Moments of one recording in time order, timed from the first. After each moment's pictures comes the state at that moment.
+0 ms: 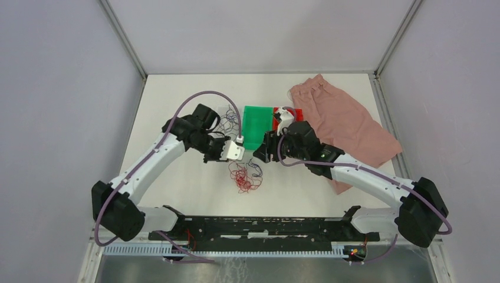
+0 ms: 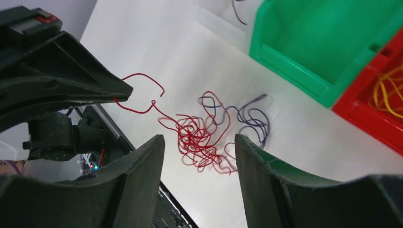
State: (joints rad) left arm -0.51 1.34 1.13 -1.05 0.56 1.30; right arm 0.78 1.24 0.84 -0.09 -0.14 0.56
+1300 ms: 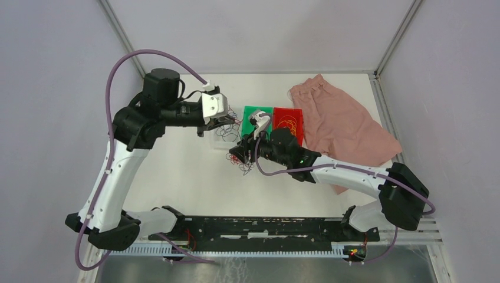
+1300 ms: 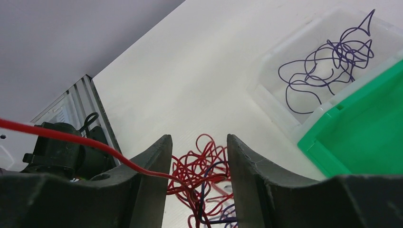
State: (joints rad) left arm -0.51 1.22 1.74 -1.07 0.77 0.75; right arm 0.97 1.42 0.89 0.34 -0.07 0.35
